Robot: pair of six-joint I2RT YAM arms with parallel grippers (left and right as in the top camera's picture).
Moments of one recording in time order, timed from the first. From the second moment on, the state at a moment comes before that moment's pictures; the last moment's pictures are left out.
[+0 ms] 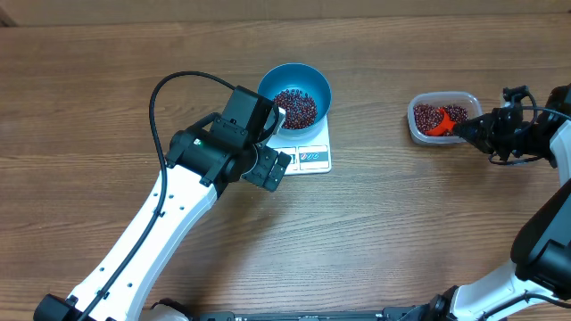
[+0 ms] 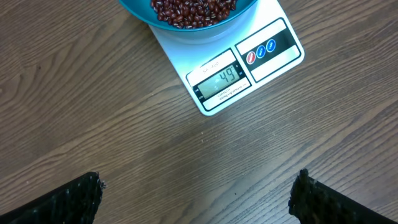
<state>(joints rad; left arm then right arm) -0.50 1.46 1.35 -1.02 -0.06 0.00 -0.51 1.86 1.35 -0.90 -0.82 -0.04</state>
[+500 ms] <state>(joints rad) -0.50 1.46 1.35 -1.02 -0.06 0.00 -0.57 1.86 1.35 -0.89 -0.91 -0.05</state>
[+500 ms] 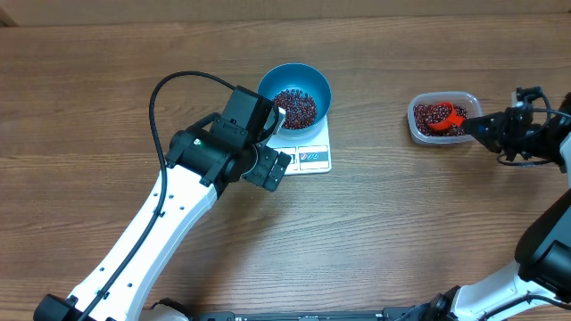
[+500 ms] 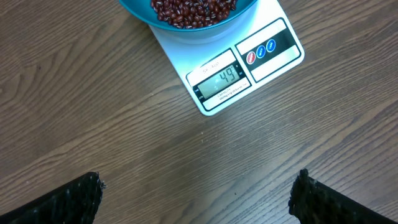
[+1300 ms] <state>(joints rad) -0.50 1.46 1.35 -1.02 -0.06 0.00 -0.58 1.86 1.35 -0.93 -1.02 -0.09</state>
